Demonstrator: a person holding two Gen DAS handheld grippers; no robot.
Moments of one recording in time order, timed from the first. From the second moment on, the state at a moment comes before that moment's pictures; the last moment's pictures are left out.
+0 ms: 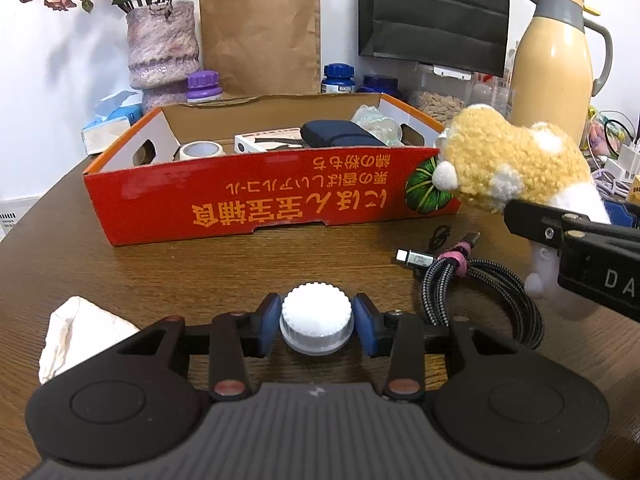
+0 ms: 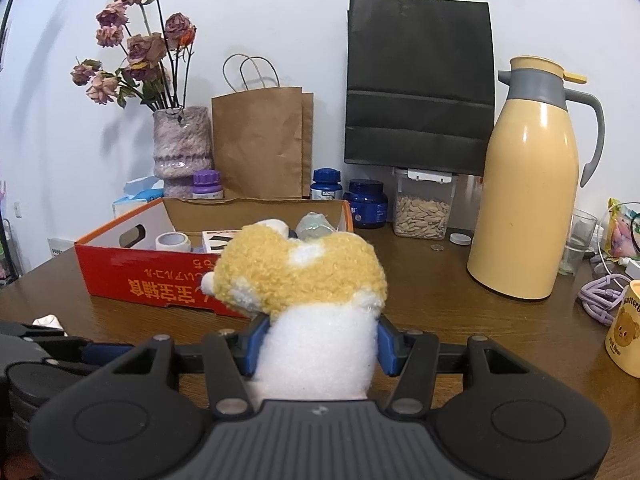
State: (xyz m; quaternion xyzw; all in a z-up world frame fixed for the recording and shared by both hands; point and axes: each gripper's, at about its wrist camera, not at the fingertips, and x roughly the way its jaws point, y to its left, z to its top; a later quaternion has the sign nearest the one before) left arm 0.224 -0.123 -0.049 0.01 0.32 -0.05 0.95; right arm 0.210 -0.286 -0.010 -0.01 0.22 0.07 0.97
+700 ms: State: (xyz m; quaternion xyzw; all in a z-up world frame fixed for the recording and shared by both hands) left arm 0.206 -0.084 -0.010 -0.03 0.26 -0.03 0.97; right arm 0.207 -0.275 0.002 0.02 0.19 0.05 0.98
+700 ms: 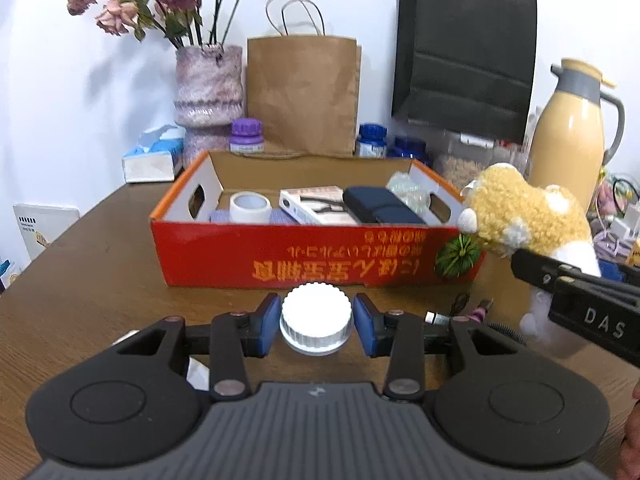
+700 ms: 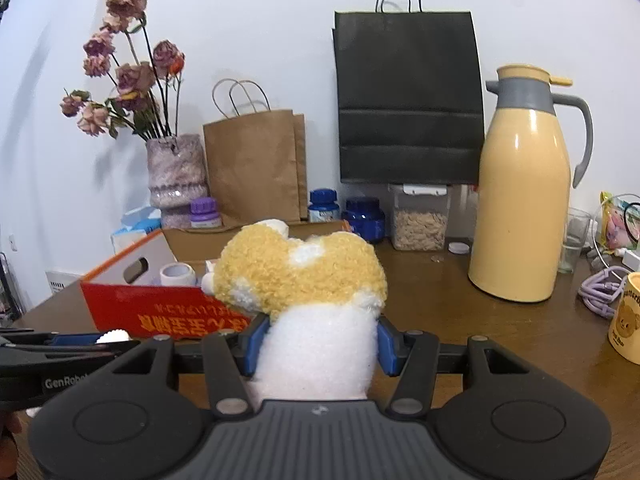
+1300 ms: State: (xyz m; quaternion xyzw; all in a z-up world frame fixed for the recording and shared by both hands) left arm 0.231 -0.049 0.042 -0.06 0.20 -0.01 0.98; right arm 0.230 -0.235 0.039 0.03 0.16 0.07 0.98
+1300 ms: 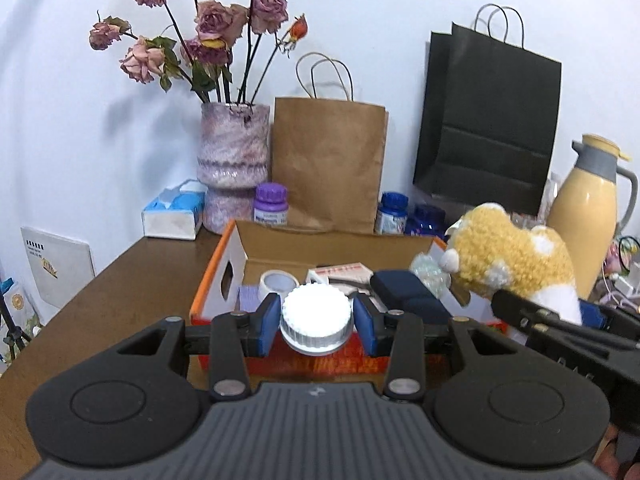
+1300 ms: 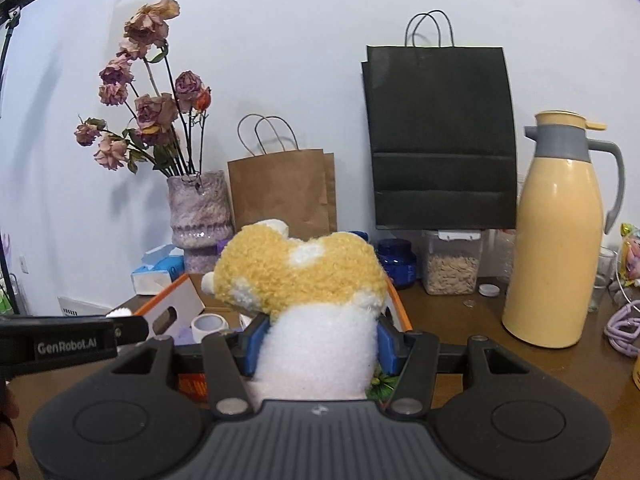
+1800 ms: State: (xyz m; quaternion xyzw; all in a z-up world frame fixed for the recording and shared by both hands) left arm 0.291 -0.031 0.050 -0.08 0.20 -0.01 0.98; right arm 0.291 -0.214 0.048 0.02 0.17 0.09 0.98
